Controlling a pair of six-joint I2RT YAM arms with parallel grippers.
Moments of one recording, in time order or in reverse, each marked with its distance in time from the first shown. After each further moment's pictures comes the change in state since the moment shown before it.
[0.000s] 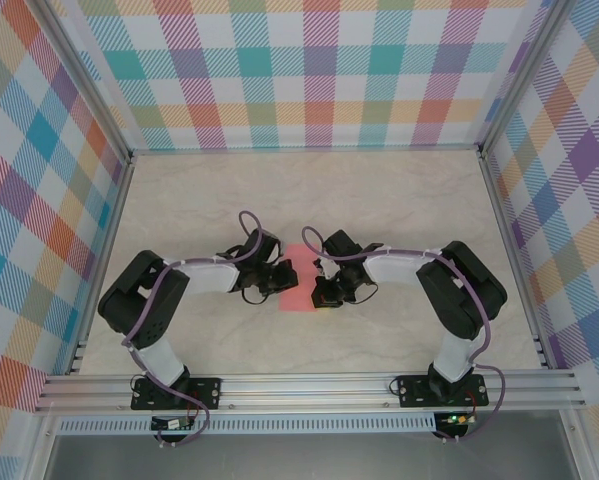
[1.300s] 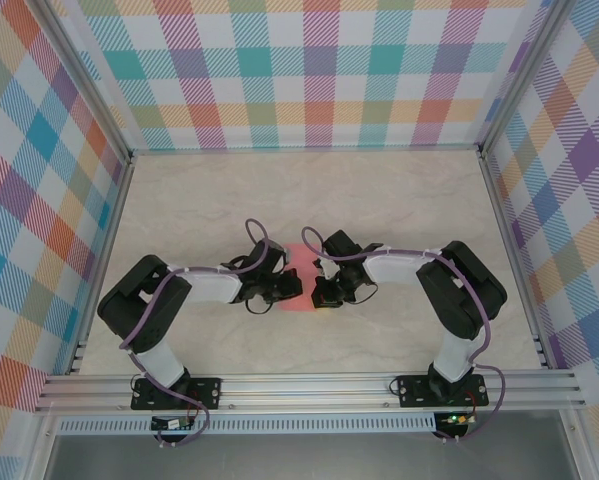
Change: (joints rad) left arm -0.029 0.006 -0.048 0.078 -0.056 0.016; right arm 0.000 0.004 -0.001 -0.008 0.011 -0.004
